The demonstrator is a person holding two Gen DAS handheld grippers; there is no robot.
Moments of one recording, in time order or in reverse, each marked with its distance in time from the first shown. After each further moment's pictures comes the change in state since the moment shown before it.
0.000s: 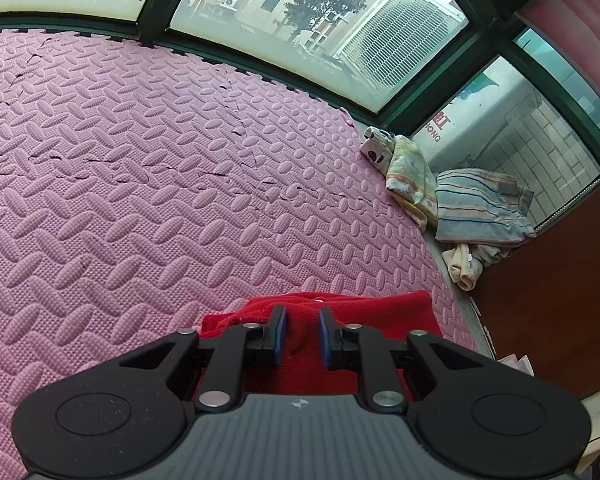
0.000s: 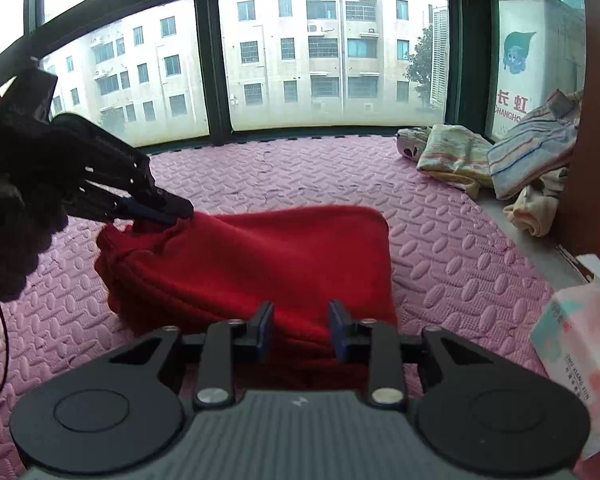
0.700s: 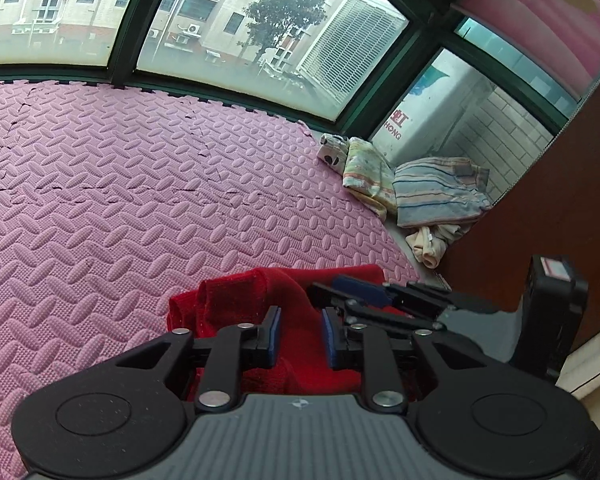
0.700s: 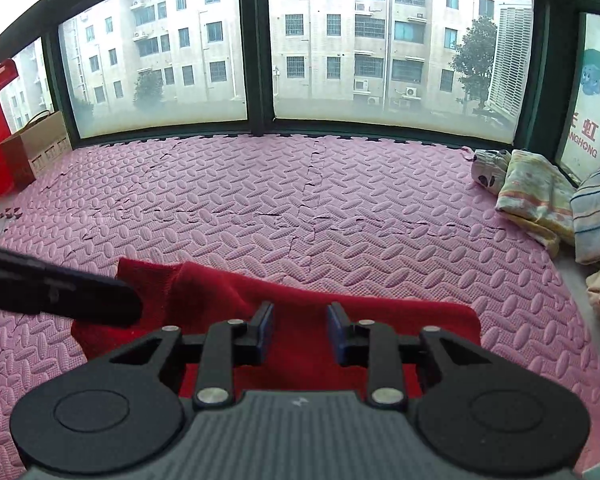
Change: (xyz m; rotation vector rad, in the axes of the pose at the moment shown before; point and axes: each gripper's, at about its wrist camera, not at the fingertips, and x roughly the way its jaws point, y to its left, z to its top) left arm -0.044 -0.031 -0.031 0.124 -0.032 -0.012; right arm 0.101 0.031 0.065 -0.074 0.105 0.075
